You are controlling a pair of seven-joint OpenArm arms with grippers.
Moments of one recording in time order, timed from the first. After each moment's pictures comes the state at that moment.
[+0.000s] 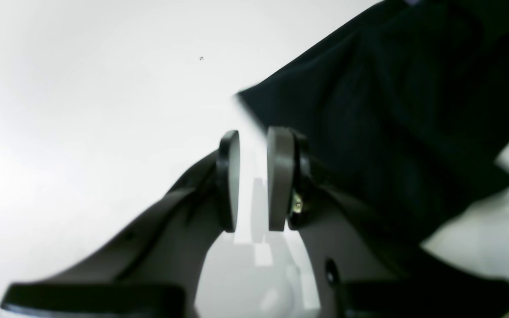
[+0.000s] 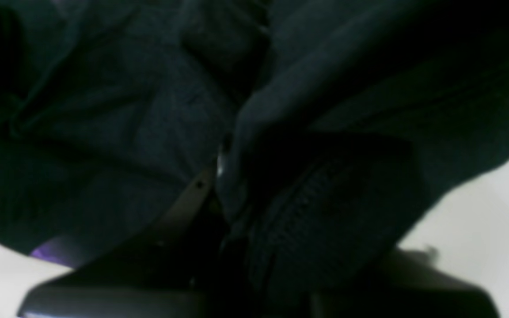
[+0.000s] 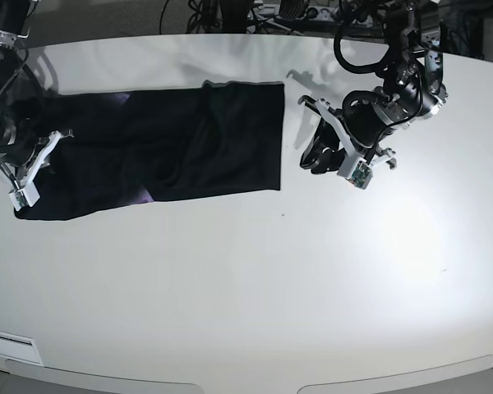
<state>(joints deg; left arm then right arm) 15.0 -14.4 -2.3 118.2 -28.5 -26.9 52.2 -8.2 29.4 21.6 99.7 36.1 28.3 -67.9</state>
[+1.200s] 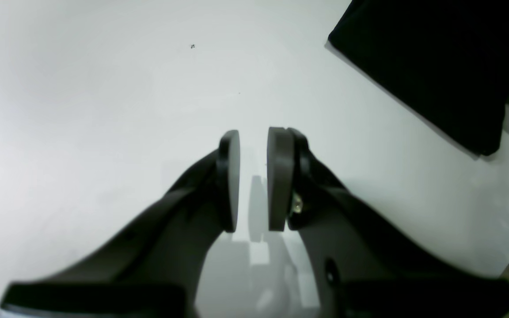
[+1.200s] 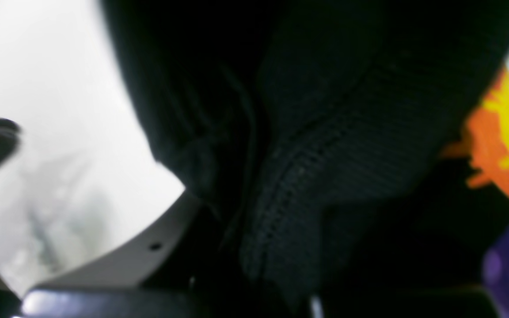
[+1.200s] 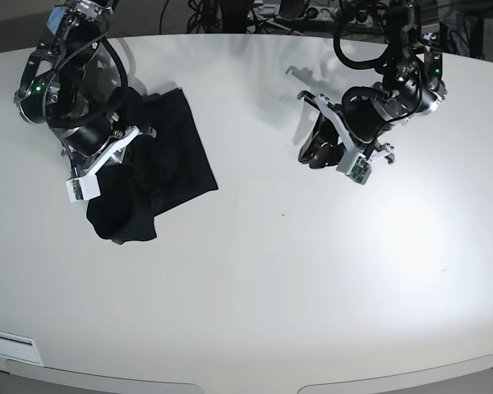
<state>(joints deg) 16.1 -14.4 -2.3 118.2 -29.4 -26.9 52.2 -11.1 1.9 21.8 114.3 37.5 25.5 -66.5</state>
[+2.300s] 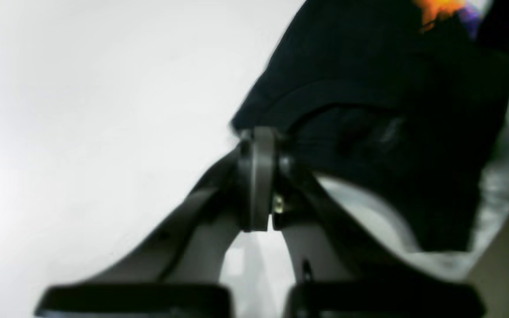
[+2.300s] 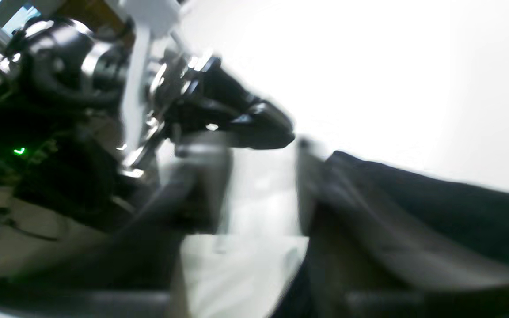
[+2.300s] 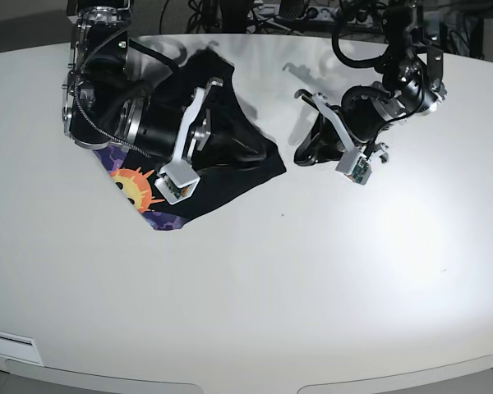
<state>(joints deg) 16.1 -14.4 -2.3 118.2 -36.9 -28.4 52.5 -6.9 3.8 0.1 115.4 57.3 40.0 -70.0</state>
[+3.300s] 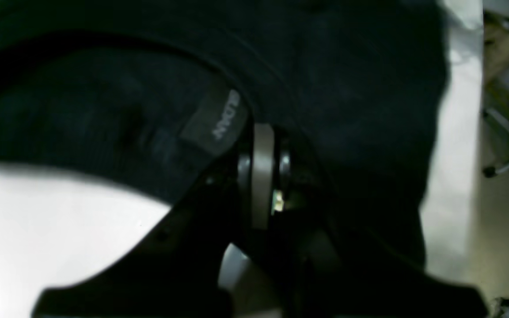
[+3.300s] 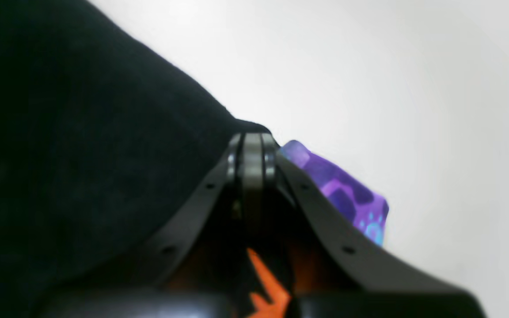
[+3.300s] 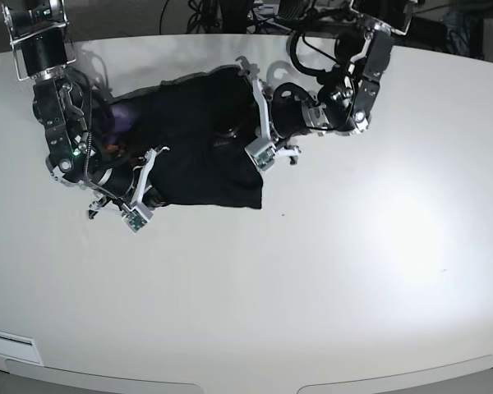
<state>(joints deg) 3.0 -12.3 18.6 92.4 -28.5 -40.3 40.7 4.1 25.7 -14.5 88.1 20.3 27.6 -43.0</state>
